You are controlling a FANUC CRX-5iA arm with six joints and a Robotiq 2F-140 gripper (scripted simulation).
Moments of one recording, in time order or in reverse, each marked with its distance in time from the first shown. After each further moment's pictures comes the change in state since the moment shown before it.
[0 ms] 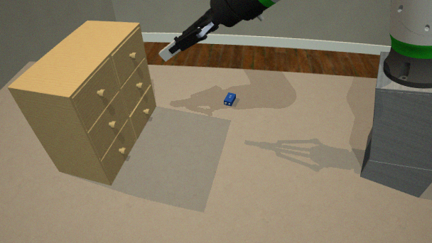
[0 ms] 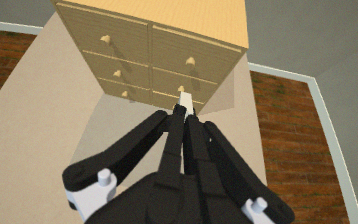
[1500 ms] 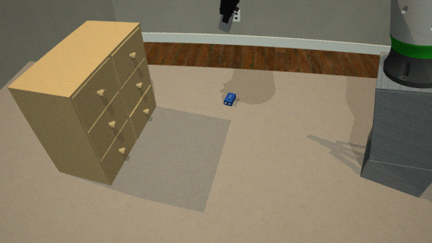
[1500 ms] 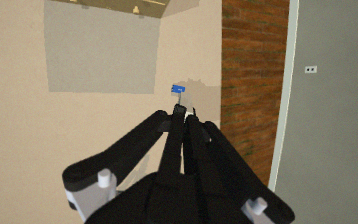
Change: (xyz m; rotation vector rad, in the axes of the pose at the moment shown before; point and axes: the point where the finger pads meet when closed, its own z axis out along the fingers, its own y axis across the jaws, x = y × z) arm -0.031 0.053 -0.139 -0.359 -0.583 -0.012
